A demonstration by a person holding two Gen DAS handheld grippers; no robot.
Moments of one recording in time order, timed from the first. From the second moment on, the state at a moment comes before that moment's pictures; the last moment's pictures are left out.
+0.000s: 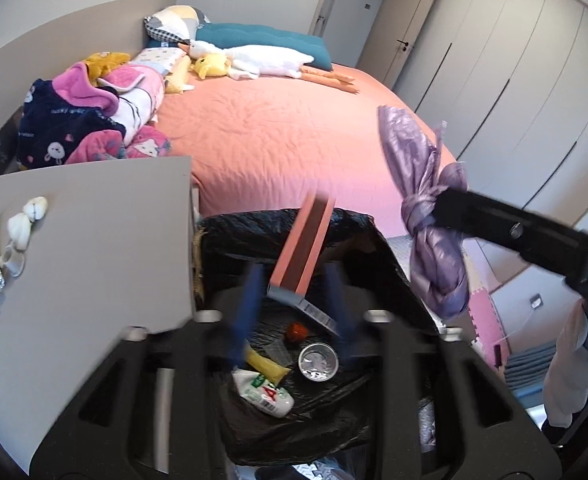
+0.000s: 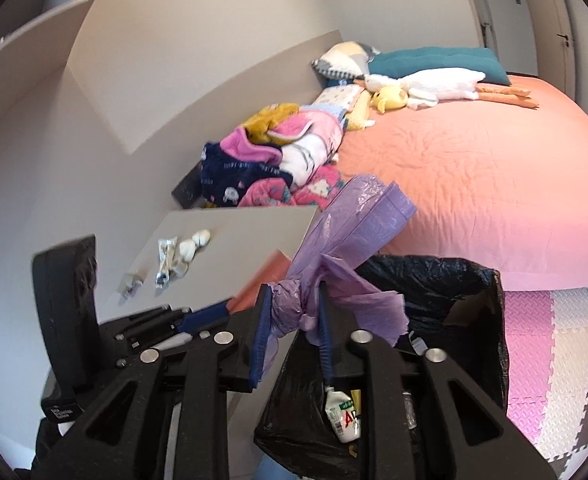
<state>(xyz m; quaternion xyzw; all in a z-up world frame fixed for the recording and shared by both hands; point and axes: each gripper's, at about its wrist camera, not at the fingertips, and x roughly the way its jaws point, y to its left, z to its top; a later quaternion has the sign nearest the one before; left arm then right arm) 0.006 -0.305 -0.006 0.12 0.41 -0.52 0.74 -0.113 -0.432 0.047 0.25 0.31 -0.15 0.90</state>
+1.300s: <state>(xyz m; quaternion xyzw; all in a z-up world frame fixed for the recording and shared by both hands) 0.041 -0.257 -0.005 0.10 0.40 -0.46 0.78 -0.048 -0.395 0.039 0.22 0.32 -0.10 0.92</state>
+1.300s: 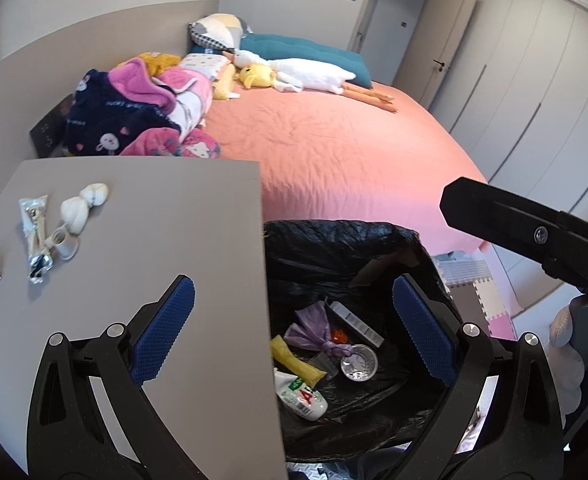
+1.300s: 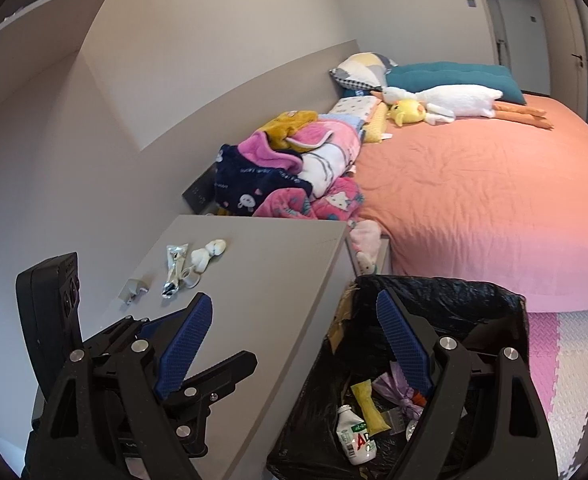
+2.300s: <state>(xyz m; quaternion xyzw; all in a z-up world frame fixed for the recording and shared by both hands) 0.132 -0.134 -0.037 0.03 0.43 -0.30 0.85 0.074 -0.314 -0.004 0.18 0.40 0.02 0.90</state>
